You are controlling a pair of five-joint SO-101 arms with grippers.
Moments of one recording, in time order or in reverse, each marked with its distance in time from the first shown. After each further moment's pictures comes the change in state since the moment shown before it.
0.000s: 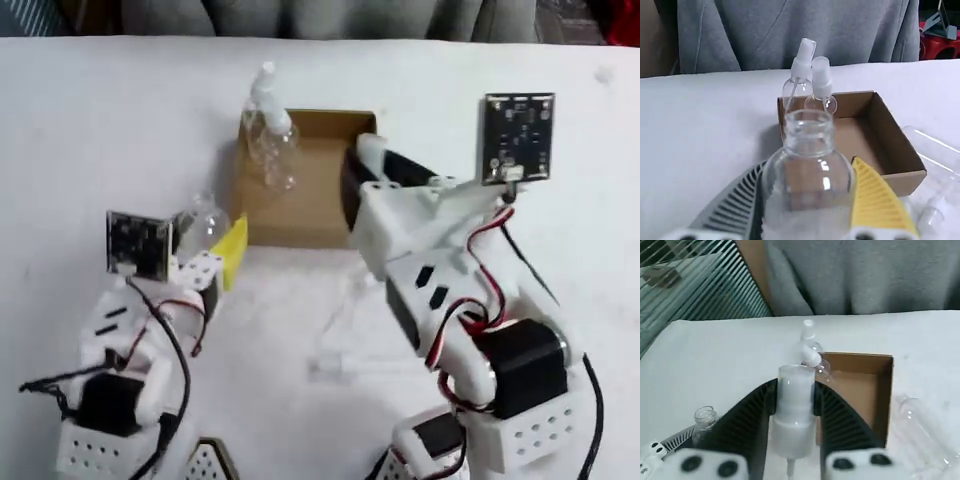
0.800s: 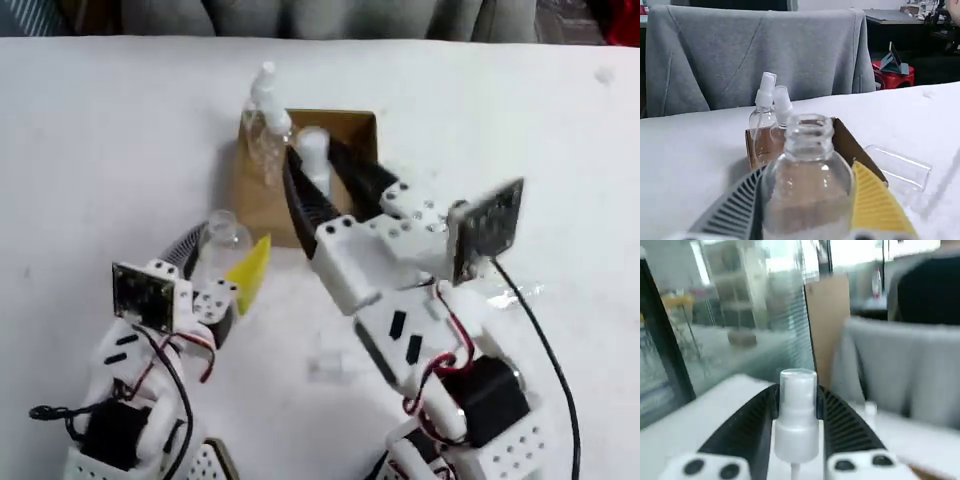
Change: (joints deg) left arm 7.4 -17.3 8.4 -0.1 0.0; right arm -10.7 -15.6 26.3 -37.8 10.1
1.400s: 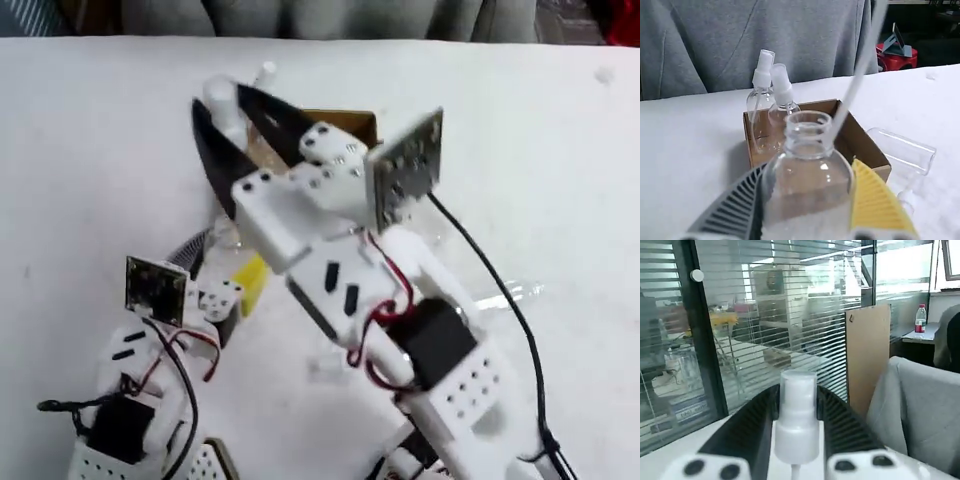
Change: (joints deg) left arm 0.1 -0.1 3.1 0.0 -0.1; right arm -8.8 21.8 -17.5 -7.6 2.3
